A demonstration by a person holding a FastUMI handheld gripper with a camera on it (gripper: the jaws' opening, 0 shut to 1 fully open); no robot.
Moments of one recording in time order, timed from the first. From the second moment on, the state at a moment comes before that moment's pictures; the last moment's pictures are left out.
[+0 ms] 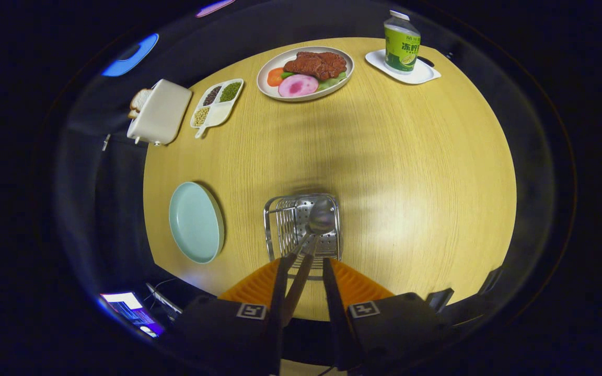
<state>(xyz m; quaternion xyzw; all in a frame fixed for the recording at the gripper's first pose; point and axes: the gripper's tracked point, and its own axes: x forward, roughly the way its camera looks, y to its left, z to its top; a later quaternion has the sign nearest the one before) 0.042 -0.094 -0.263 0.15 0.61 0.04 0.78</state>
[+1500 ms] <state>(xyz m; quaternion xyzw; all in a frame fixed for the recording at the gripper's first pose) 0.035 -0.117 0.126 0.09 -0.07 0.00 0.99</state>
